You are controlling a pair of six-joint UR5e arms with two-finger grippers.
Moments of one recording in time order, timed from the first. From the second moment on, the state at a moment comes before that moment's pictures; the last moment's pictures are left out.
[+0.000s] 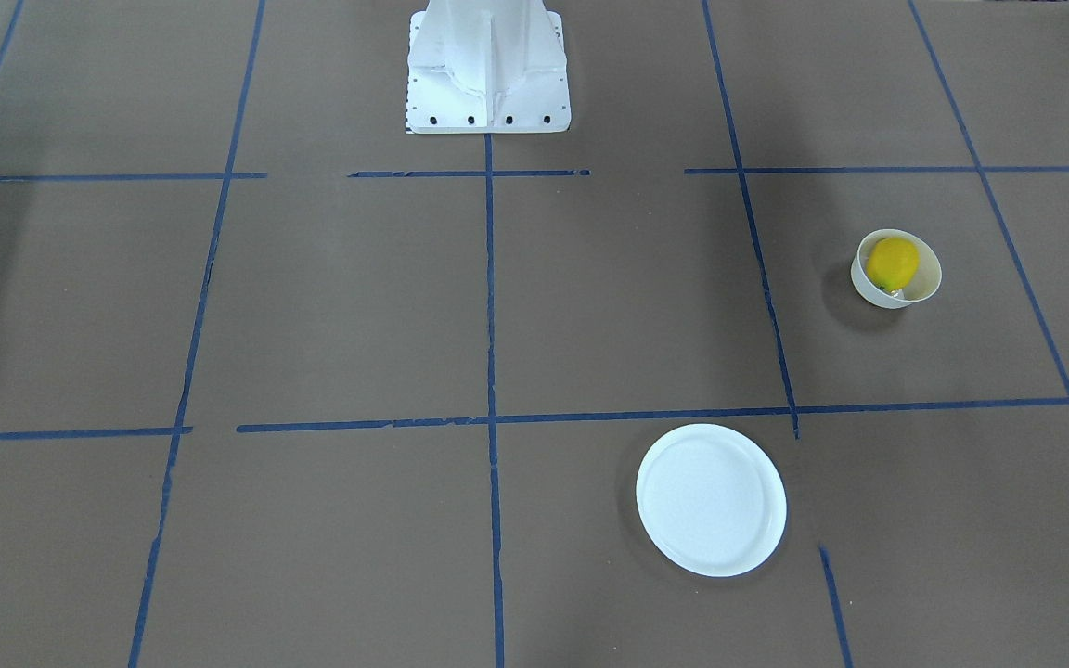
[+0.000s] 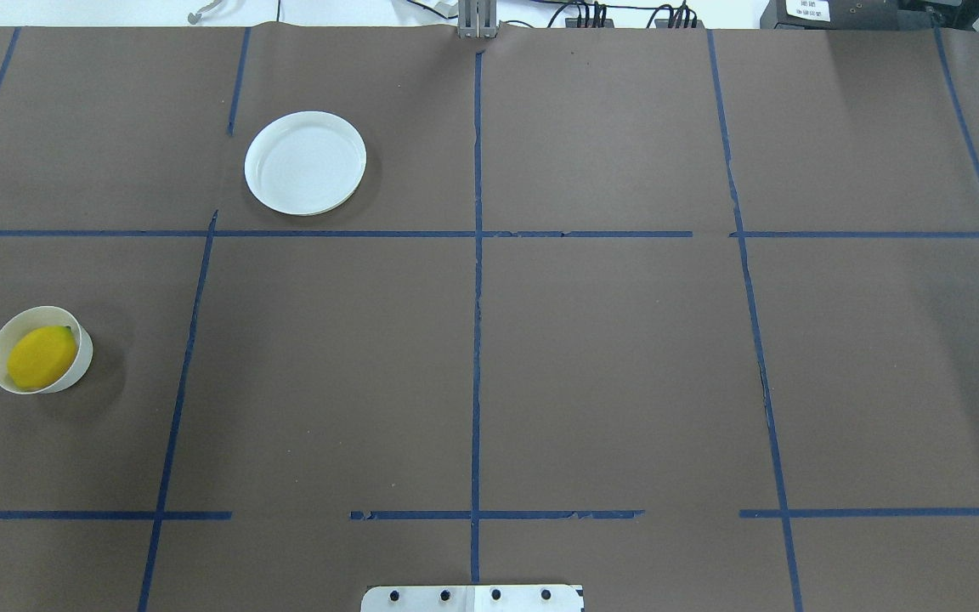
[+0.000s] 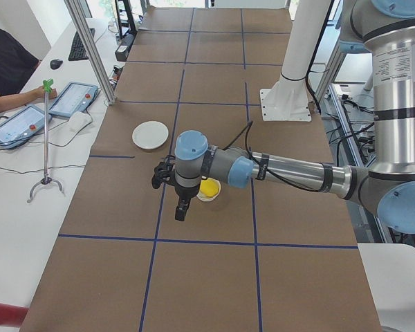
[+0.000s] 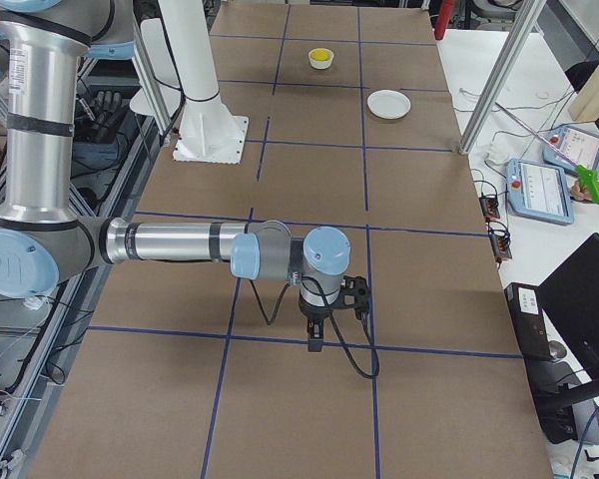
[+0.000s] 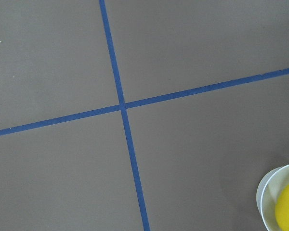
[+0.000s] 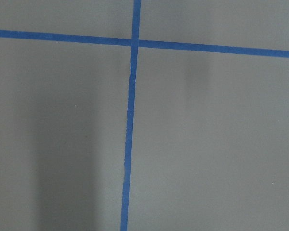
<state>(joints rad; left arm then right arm) -1.47 -1.40 -1.84 -1.72 -2.26 -0.08 1.54 -1.71 1.75 -1.64 2.28 -0.05</state>
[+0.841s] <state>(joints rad) -1.59 -1.39 -1.79 -1.52 -2.36 0.08 1.54 -1.71 1.75 -1.64 2.28 -0.05</state>
